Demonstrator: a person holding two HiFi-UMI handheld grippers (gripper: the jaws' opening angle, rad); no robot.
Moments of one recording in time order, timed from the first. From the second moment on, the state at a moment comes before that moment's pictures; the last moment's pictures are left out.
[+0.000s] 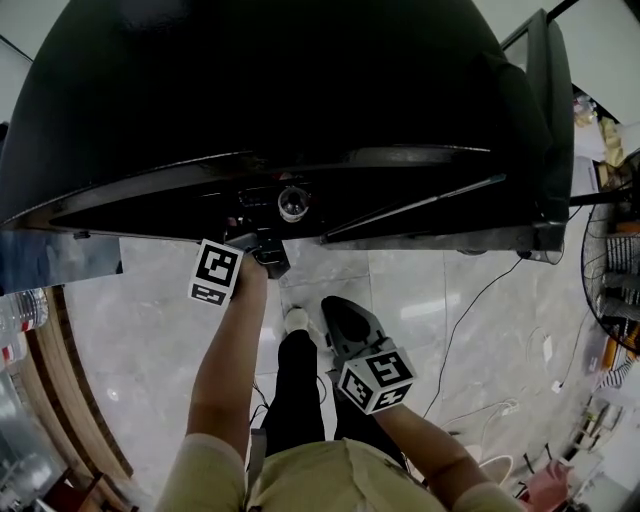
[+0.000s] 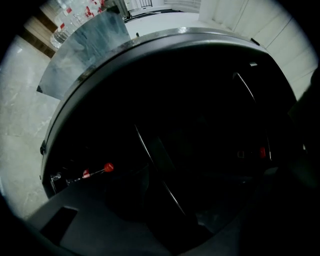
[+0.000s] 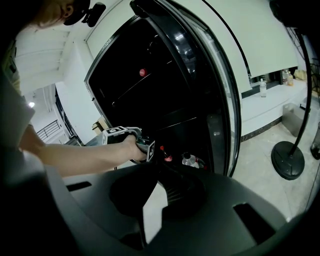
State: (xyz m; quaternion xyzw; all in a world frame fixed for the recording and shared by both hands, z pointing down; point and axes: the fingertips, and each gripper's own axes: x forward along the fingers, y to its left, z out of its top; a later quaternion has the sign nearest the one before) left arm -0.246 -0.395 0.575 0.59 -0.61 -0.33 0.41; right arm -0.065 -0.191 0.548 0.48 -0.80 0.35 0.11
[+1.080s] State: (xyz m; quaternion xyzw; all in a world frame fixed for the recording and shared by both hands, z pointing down) left arm -0.260 -0.414 0.586 0.59 -0.61 -0.32 0.43; right arm -0.067 -0.199 0.550 0.49 -0.79 0.35 0.10
